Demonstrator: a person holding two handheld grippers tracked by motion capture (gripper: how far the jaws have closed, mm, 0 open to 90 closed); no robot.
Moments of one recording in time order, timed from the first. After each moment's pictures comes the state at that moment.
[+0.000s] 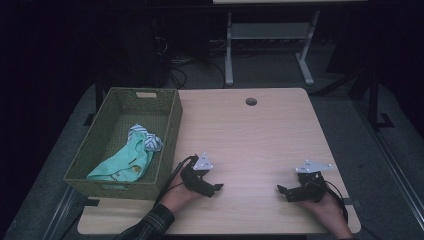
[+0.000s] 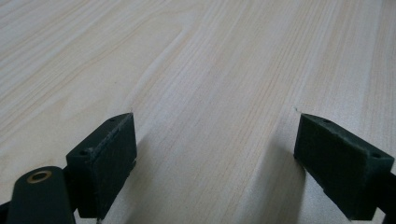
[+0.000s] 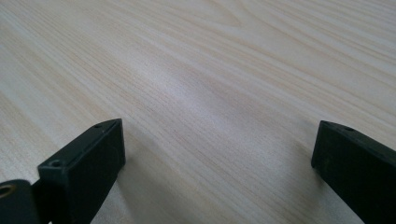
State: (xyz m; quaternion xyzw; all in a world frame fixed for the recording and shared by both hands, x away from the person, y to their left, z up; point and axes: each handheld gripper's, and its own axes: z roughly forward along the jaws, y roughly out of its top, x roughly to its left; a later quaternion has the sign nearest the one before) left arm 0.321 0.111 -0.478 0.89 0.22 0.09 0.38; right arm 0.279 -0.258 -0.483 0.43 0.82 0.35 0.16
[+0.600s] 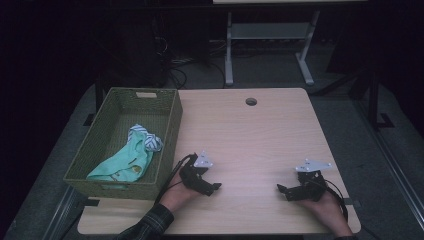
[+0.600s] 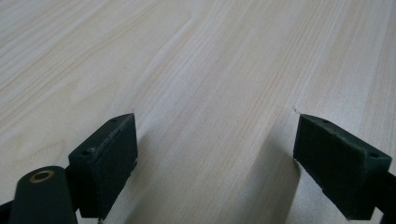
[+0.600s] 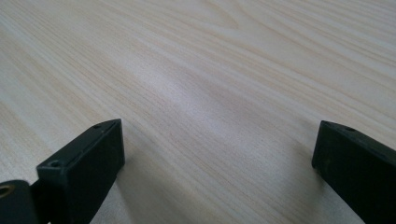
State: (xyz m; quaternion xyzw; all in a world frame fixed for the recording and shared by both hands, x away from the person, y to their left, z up) left arm 0.322 0.112 -0.470 0.90 0.24 0.08 0.34; right arm 0.281 -0.258 -0.483 0.43 0.82 0.34 0.16
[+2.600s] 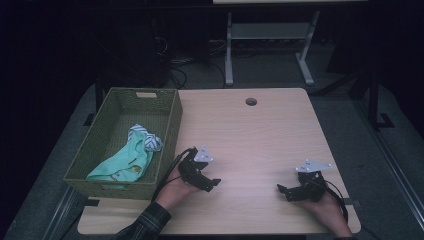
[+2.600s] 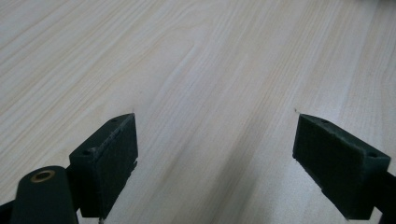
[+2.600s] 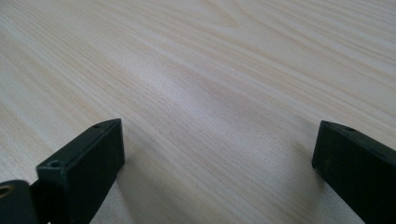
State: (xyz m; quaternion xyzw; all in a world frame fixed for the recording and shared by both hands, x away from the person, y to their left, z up) left arm 0.321 0.110 -0.438 0.91 0.24 0.09 0.34; right arm 0.280 -0.257 -0.483 0.43 0.82 0.34 0.16
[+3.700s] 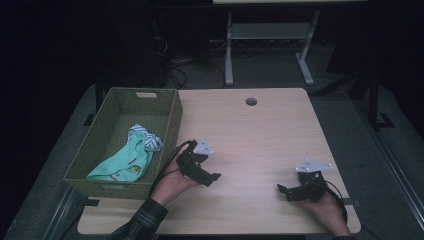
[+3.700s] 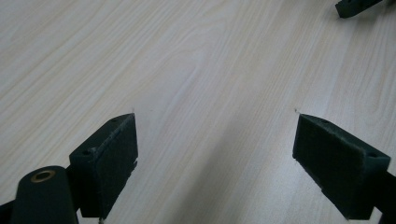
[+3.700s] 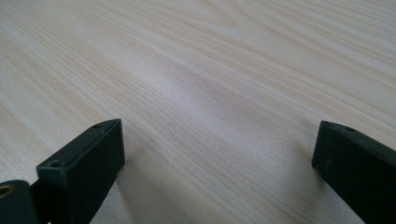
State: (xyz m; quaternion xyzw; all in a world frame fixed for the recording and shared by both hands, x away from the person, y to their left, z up) left arm 0.325 0.109 -0.407 0.91 0.23 0.09 0.33; right arm 0.280 -0.258 -0.483 0.43 0.82 0.34 0.16
